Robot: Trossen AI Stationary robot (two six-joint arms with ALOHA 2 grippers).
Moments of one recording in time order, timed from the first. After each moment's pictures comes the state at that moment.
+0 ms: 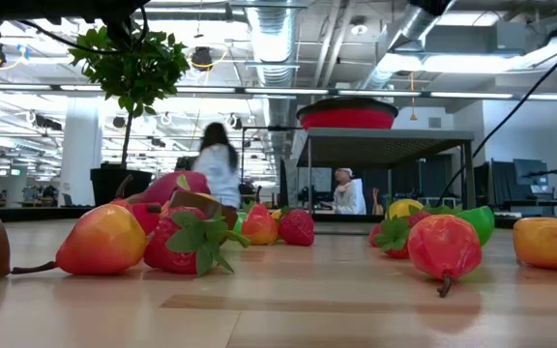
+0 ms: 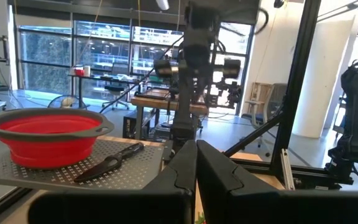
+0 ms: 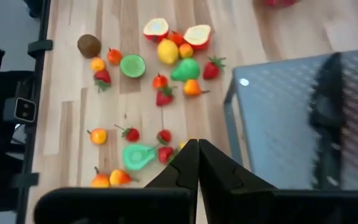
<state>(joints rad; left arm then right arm) -0.16 0.57 0.32 0.43 -0.24 -0.07 0.10 1.25 1.39 -1.06 0.03 0.21</state>
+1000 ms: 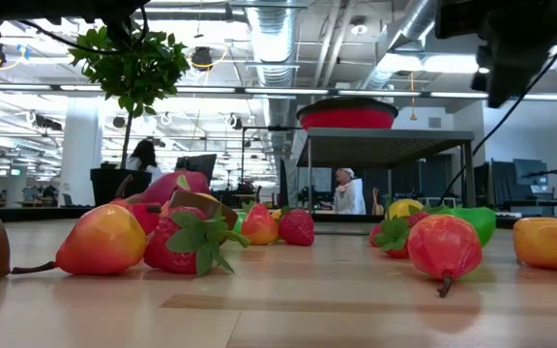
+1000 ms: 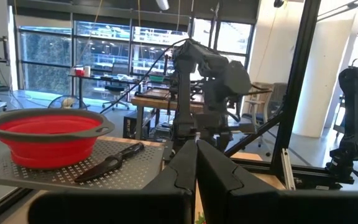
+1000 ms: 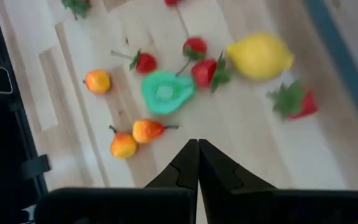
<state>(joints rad) -0.16 0.57 0.32 0.43 -0.24 -0.07 0.39 1.24 0.91 -0.78 0.05 0.79</state>
